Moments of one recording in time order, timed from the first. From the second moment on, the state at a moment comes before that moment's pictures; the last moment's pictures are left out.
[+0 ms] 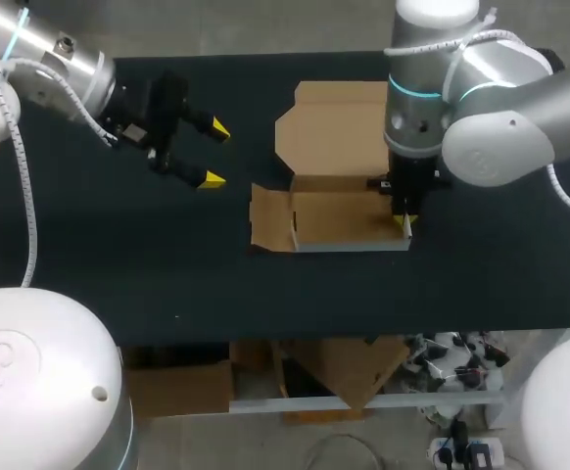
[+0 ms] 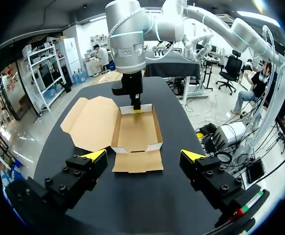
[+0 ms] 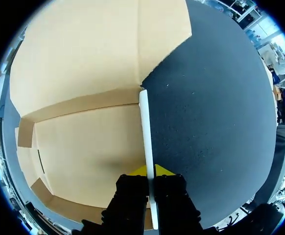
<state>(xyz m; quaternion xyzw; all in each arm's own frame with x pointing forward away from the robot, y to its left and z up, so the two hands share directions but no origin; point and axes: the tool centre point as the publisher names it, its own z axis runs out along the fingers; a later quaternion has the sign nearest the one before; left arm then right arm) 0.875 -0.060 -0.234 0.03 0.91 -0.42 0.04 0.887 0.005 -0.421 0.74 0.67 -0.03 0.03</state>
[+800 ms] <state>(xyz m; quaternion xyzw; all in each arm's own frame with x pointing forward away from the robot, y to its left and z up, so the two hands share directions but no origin) 0.875 -0.060 -0.234 0.03 0.91 -0.42 0.04 0.903 0.013 -0.419 0.74 0.67 -0.06 0.07</state>
